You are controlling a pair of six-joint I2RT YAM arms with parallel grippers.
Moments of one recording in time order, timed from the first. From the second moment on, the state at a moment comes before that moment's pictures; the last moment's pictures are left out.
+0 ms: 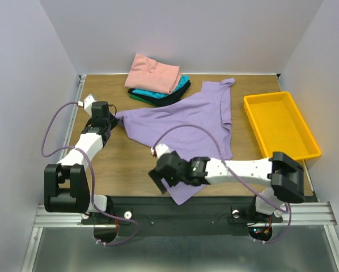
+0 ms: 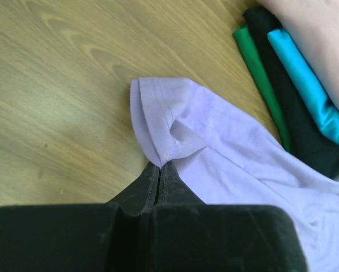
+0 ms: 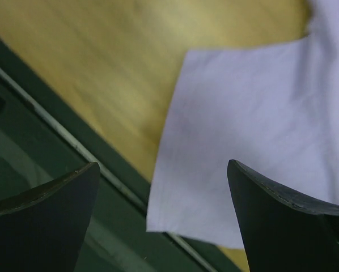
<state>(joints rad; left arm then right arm) -0.06 1.36 0.82 -0.05 -0.23 -0.71 1.23 1.56 1.09 -0.39 0.26 0.44</state>
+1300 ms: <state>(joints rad) -0.06 1.29 0.78 -0.08 -0.22 -0.72 1.46 1.74 1.09 -0.70 0.57 0.75</state>
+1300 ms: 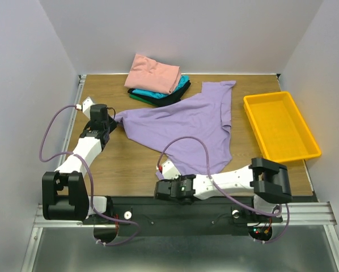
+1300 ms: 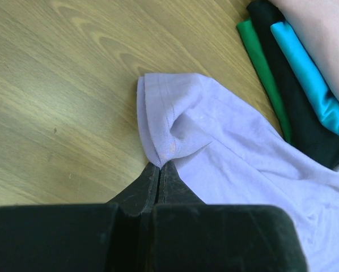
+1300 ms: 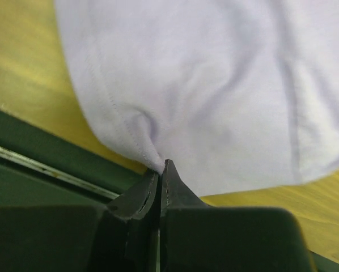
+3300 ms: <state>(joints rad) -0.06 0.64 1.68 -0.41 -0.06 -0.70 0.62 1.07 2.28 -0.57 0.08 -0.13</state>
